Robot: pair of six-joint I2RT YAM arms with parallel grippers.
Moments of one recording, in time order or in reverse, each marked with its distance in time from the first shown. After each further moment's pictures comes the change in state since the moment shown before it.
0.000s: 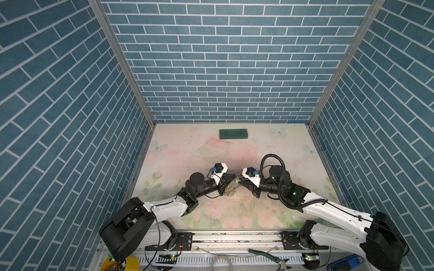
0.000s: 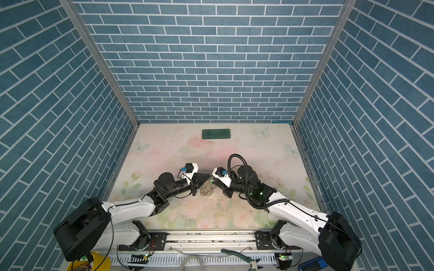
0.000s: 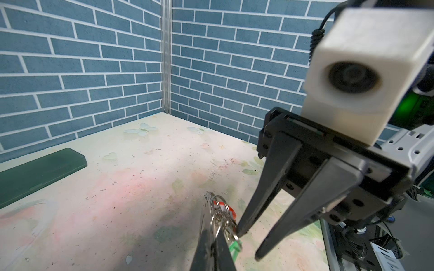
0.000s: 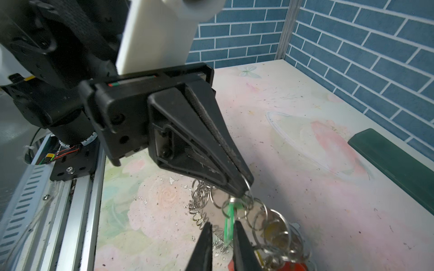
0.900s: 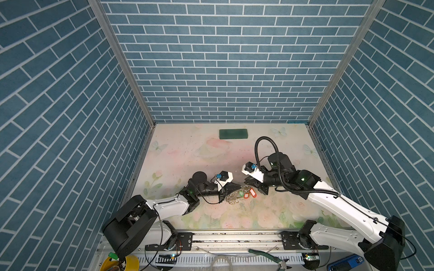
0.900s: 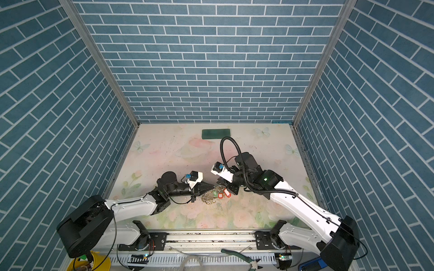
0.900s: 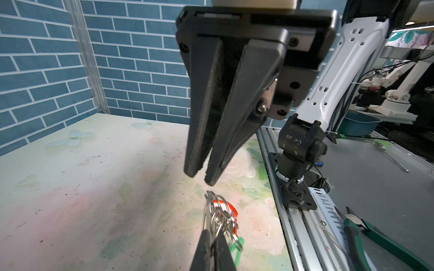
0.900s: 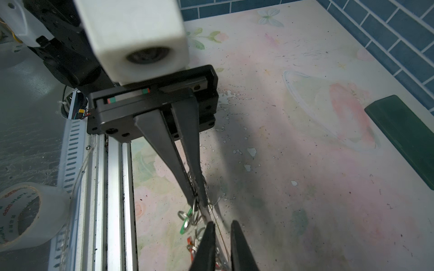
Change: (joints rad) left arm -0.009 0.030 0.019 -0.047 0.278 0.142; right arm -0.031 -0.023 0.343 -0.675 -0.030 -0.151
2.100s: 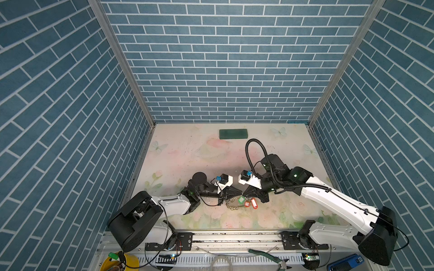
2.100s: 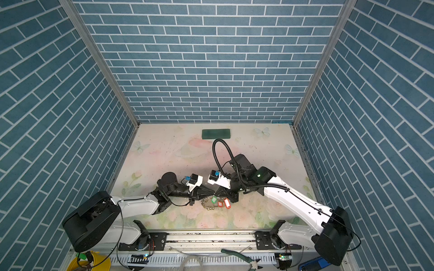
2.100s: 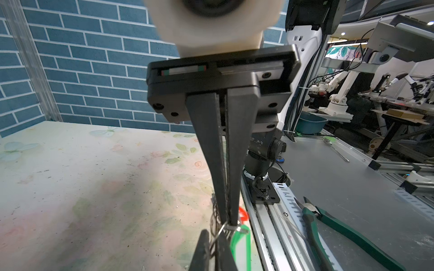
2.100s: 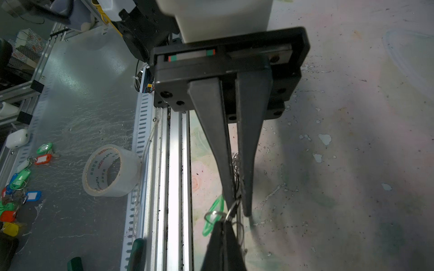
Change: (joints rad) left arm 0.002 0.063 -0.010 0.114 0.203 -0.059; right arm 0.019 0.114 0.080 -0.222 -0.213 -0.080
